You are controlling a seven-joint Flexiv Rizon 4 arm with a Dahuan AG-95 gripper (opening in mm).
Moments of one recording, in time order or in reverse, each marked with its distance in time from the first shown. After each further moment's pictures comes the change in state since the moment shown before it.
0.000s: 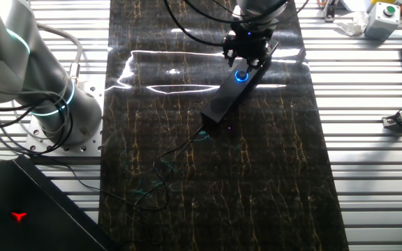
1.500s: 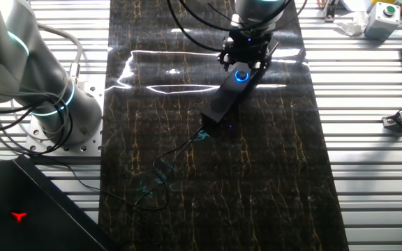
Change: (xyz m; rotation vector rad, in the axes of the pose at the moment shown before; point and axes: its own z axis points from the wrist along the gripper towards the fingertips) arm 0.001 -0.004 0.019 0.002 0.001 -0.096
